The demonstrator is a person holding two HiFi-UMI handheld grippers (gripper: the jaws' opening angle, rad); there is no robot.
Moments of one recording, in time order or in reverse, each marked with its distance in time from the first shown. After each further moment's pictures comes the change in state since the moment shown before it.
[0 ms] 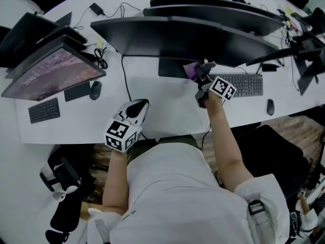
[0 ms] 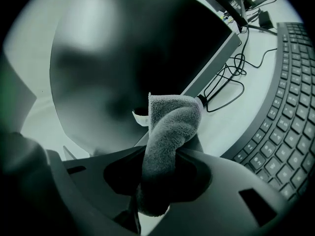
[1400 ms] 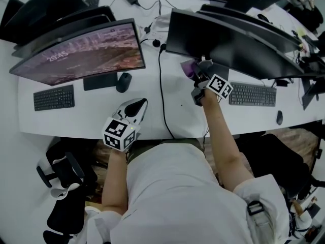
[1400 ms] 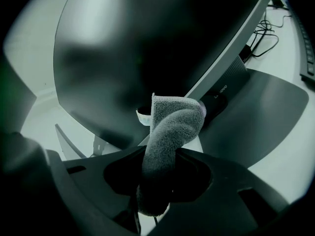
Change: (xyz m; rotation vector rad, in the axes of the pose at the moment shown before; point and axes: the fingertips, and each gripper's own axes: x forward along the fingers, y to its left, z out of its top) left arm -0.129 0.133 -0.042 -0.083 -0.063 0.065; right arm 0.123 0.125 -0.117 -0.015 0.051 0.051
